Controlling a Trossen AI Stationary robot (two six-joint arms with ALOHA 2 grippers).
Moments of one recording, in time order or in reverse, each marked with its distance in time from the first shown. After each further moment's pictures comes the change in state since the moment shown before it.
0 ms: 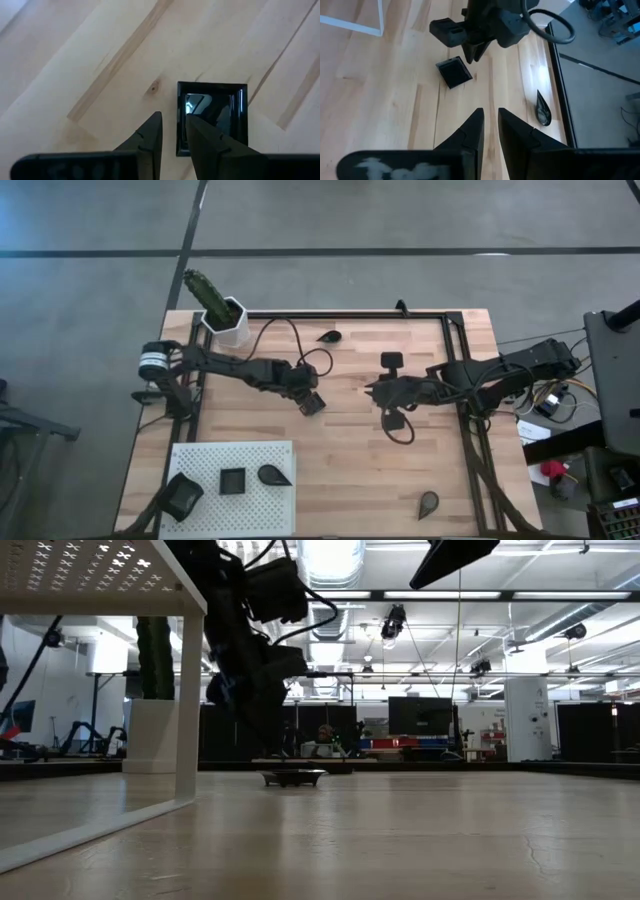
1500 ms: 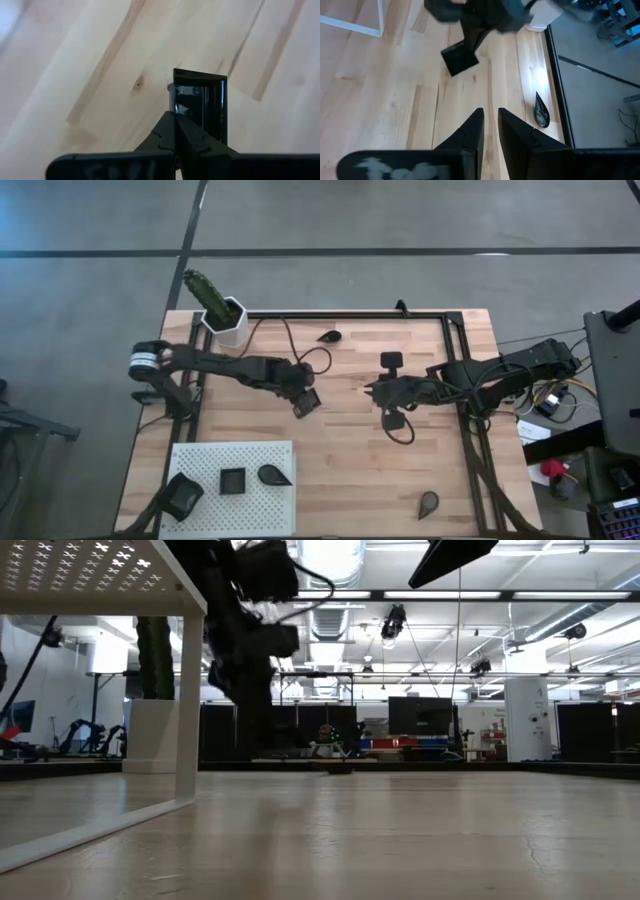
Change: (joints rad) left arm -0.007 -0.070 0.000 -0.047 0.066 0.146; right arm 0.000 0.000 0.001 0.007 0.002 -0.015
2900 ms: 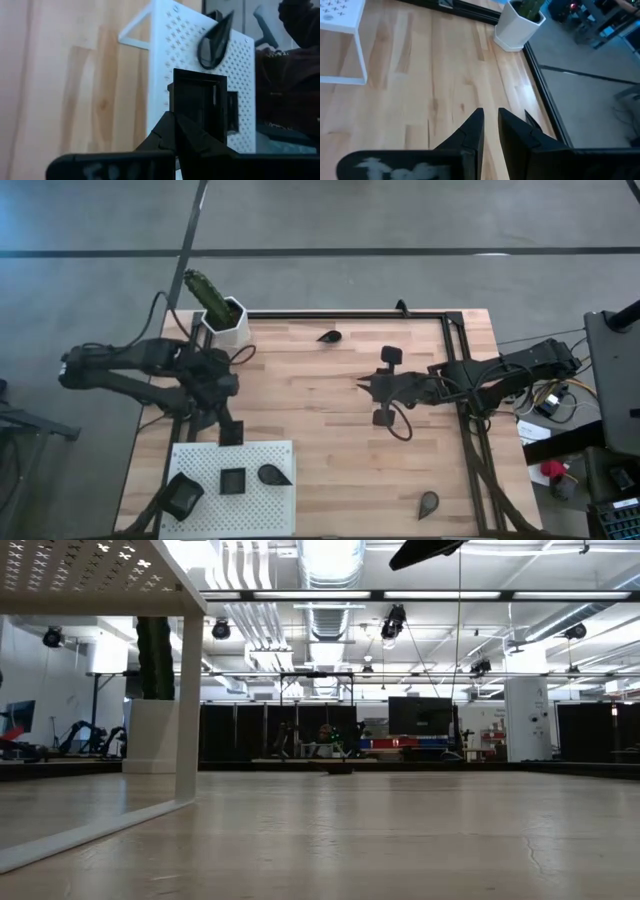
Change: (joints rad) left arm -0.099 -0.735 0.000 -0.658 0.611 0.038; right arm -0.001 0.000 -0.004 0.156 0.079 0.065
